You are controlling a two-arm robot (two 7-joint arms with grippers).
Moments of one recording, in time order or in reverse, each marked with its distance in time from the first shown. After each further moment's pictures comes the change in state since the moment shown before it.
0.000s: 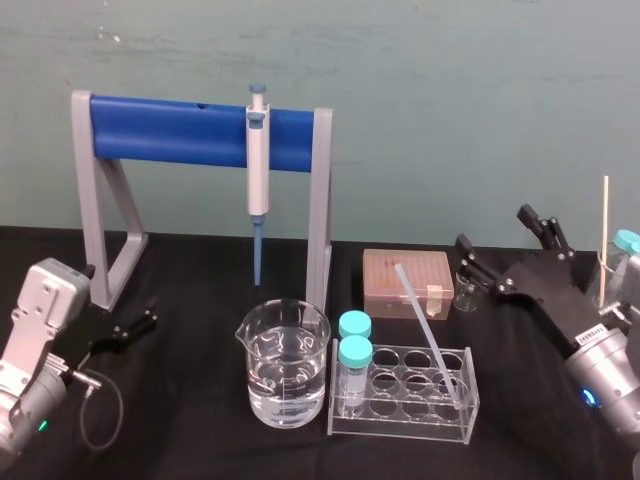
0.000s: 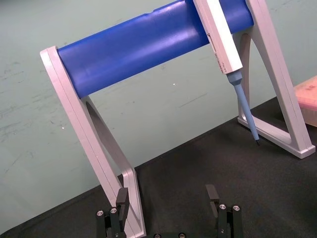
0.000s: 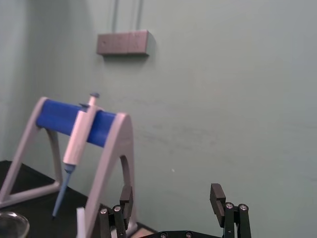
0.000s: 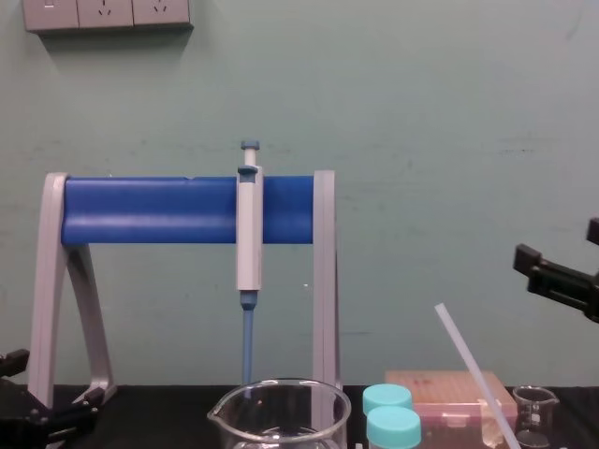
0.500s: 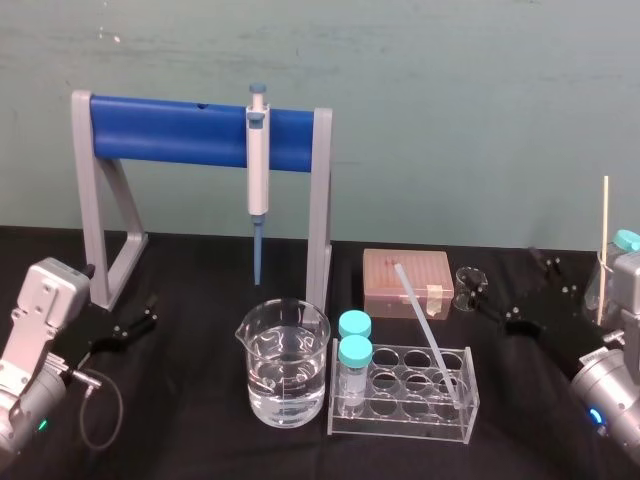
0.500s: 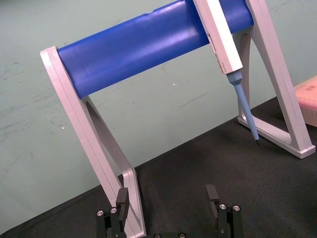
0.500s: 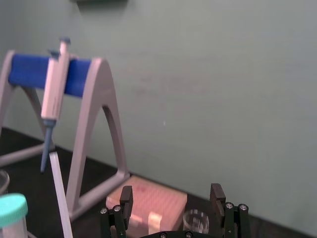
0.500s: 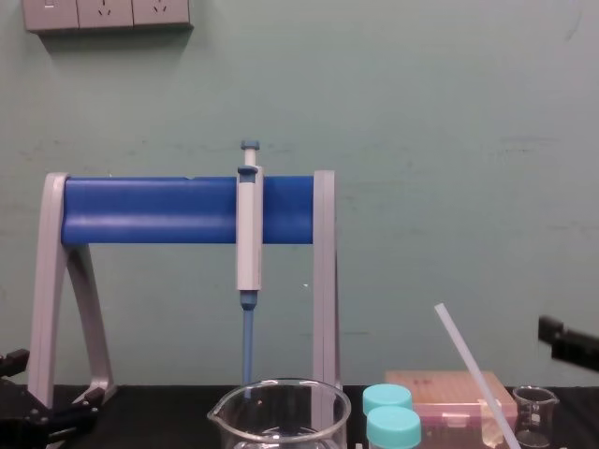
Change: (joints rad) left arm 0.000 0.000 0.000 0.000 0.000 0.000 0.000; right arm -0.028 0.008 0.024 0.001 0.000 0.191 -0.027
